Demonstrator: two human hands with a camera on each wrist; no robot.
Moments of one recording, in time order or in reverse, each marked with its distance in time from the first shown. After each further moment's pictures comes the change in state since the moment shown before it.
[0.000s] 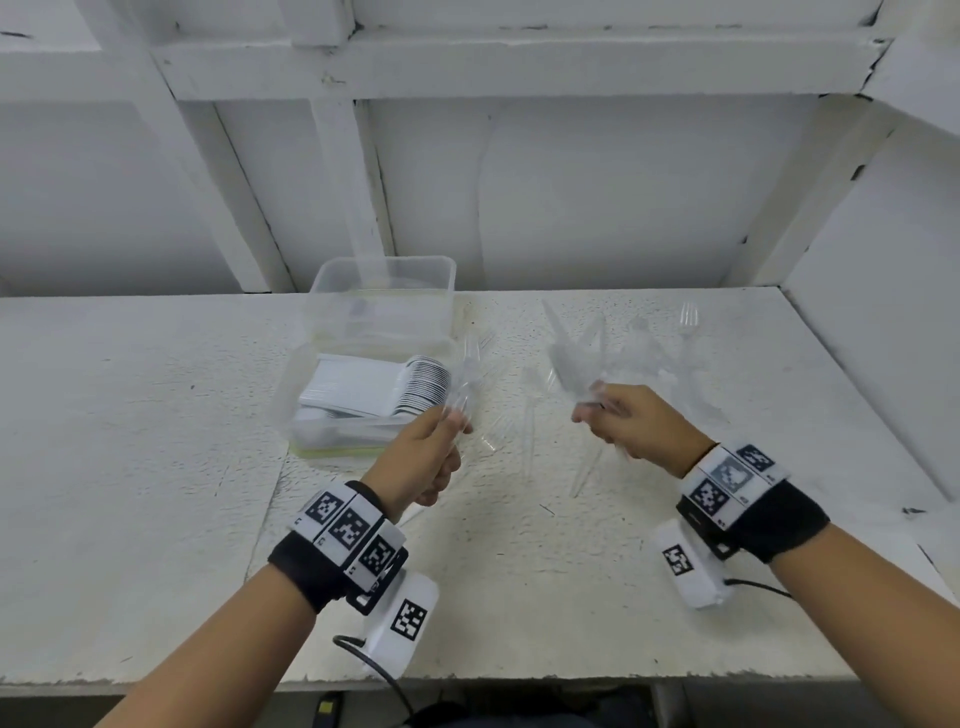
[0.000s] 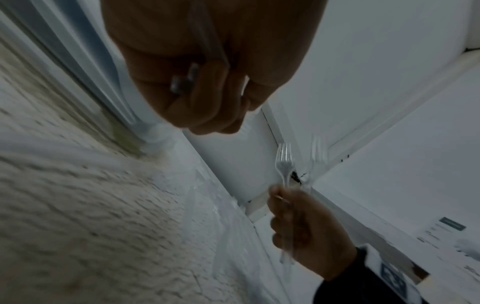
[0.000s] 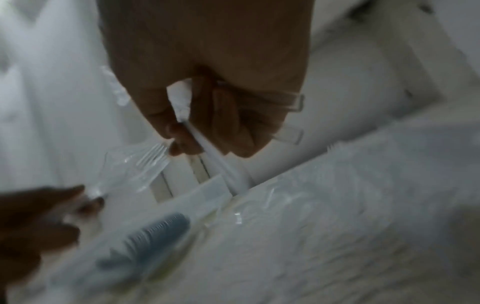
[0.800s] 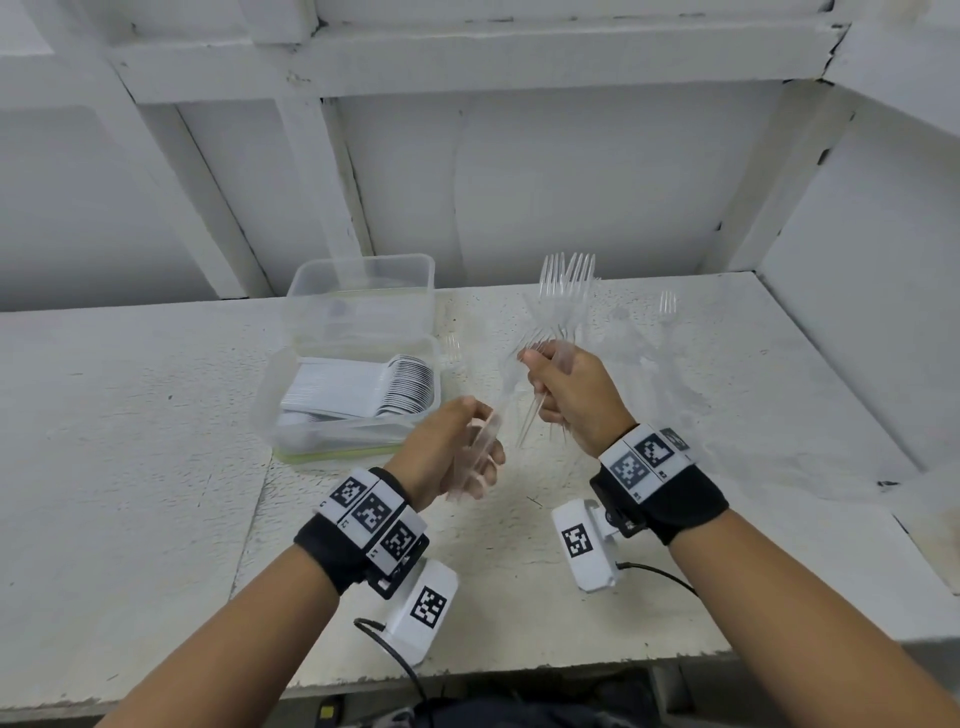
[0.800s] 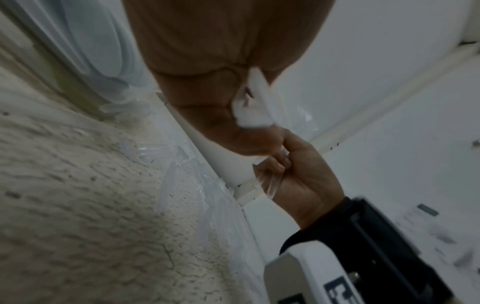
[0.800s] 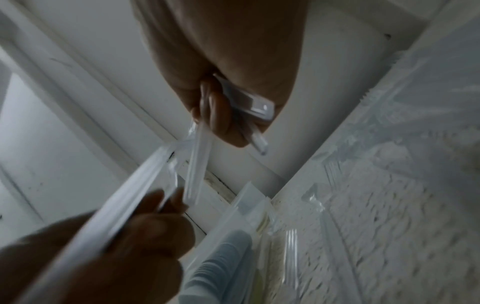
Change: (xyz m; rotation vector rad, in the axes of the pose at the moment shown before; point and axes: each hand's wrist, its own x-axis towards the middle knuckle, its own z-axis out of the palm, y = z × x) left_hand 0.012 0.010 0.025 -0.242 -0.228 -0.001; right_hand 0.018 -0.039 0.038 0.636 0.210 0.073
